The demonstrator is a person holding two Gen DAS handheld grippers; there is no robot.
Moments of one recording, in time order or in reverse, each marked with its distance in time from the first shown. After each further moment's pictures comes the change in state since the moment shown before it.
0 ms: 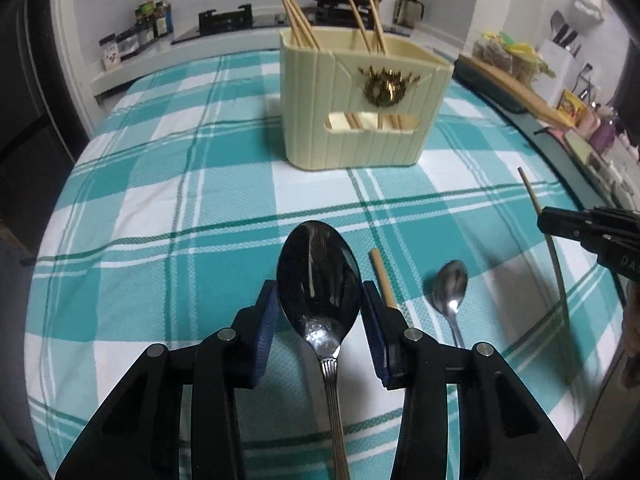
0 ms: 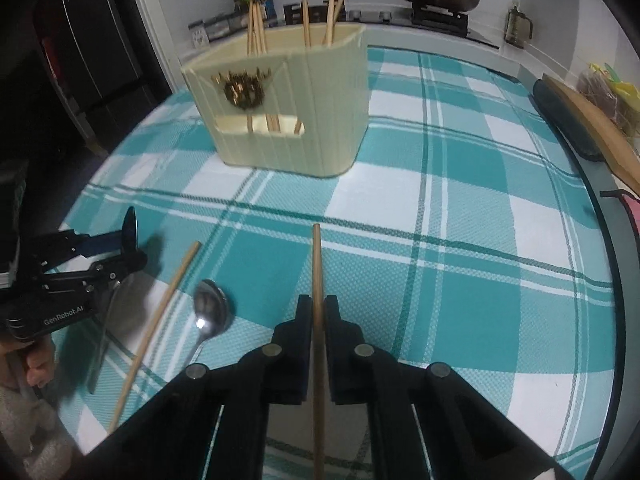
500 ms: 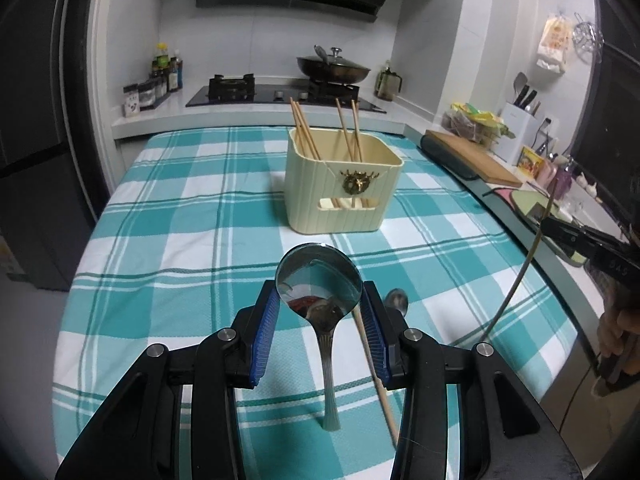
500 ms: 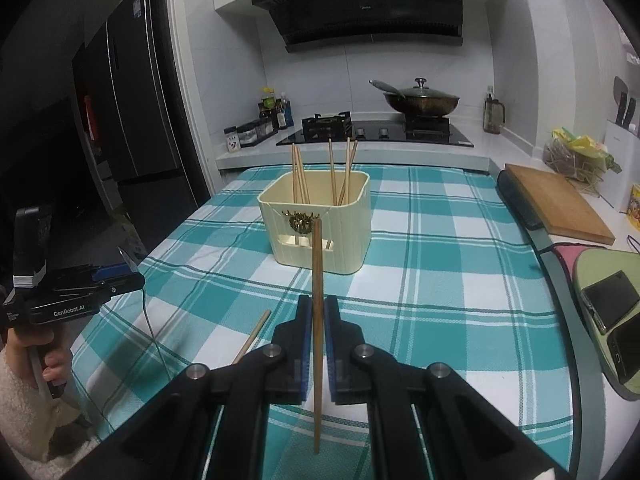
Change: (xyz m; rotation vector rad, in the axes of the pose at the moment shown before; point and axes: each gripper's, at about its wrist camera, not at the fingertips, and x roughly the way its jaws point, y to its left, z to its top) left arm -0.112 0.017 -0.014 -0.026 -0.219 -0.077; right arm -0.131 0.032 -0.025 -0.026 -0.341 -0.011
